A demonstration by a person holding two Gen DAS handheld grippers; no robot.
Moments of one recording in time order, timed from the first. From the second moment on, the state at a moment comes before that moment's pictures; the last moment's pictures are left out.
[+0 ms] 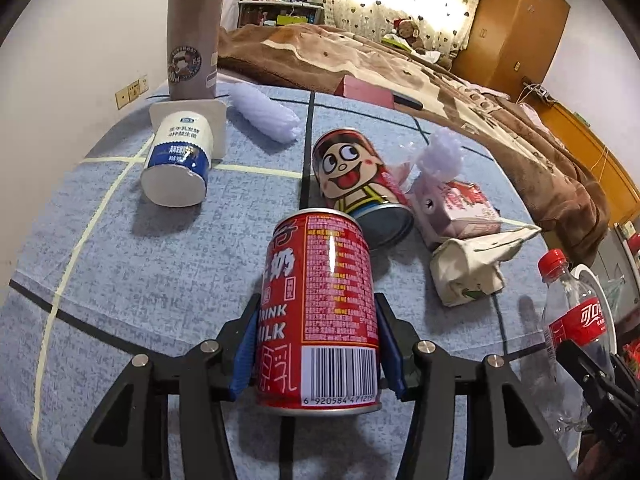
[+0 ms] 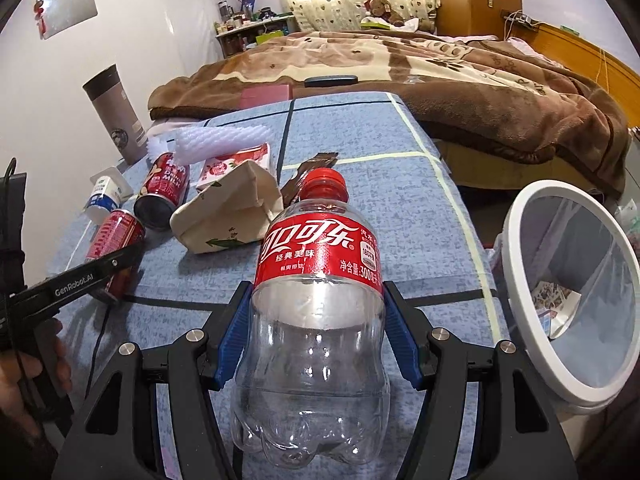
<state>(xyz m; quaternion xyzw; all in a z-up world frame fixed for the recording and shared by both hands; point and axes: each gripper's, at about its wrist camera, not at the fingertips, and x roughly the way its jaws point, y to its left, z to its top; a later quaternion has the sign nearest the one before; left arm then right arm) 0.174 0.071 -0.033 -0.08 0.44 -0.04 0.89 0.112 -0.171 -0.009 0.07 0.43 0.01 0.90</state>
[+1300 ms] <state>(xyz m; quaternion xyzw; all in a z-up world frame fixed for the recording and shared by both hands) 0.118 -0.154 0.038 0.02 0.37 -0.26 0.89 0.061 -0.306 0.035 0.12 0.35 -0.09 0.92</state>
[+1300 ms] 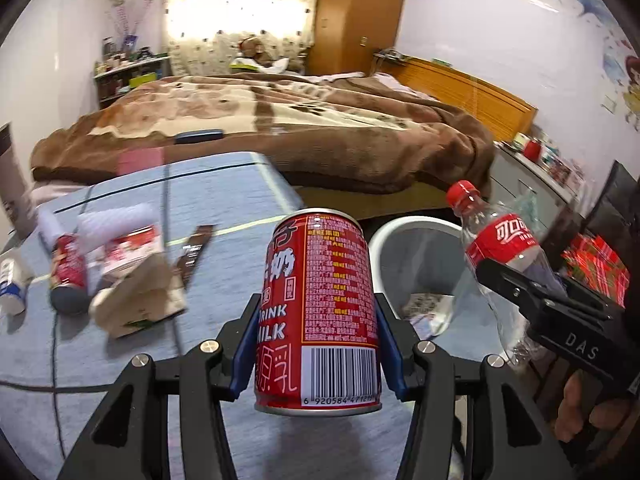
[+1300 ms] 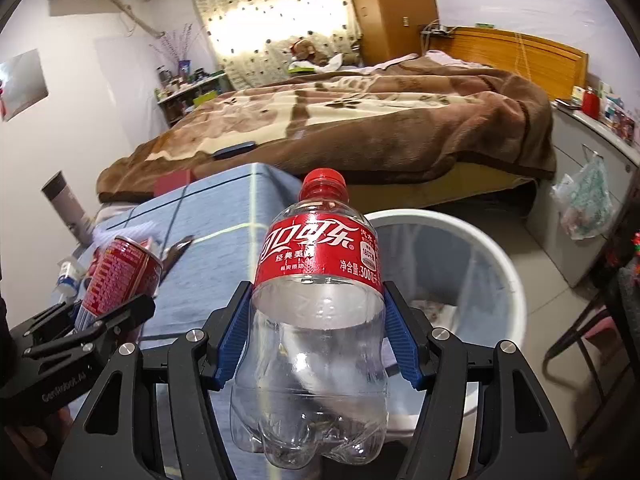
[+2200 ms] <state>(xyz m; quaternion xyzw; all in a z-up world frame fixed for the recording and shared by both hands) 0.124 -0.265 -0.001 0.05 0.43 -0.33 0.84 0.076 -0.386 -0.011 0.12 0.42 -0.12 0.89</state>
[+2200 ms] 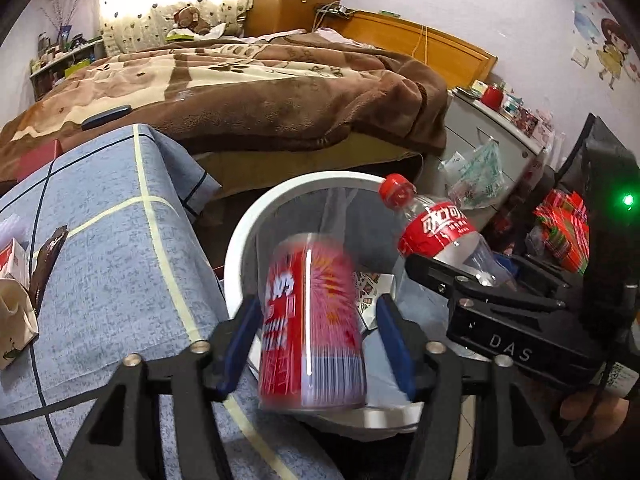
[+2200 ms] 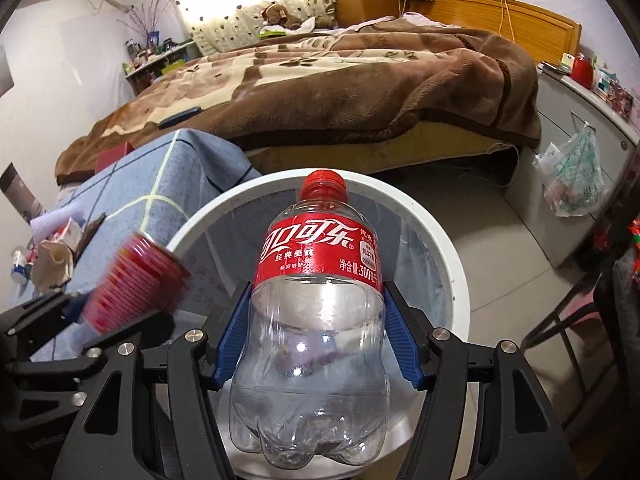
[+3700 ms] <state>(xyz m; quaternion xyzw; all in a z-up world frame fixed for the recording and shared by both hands) 0.106 -0.140 0.030 0.00 0.38 -0.26 0.89 0.062 -0.315 0.025 0.11 0.36 -0.08 0.92</state>
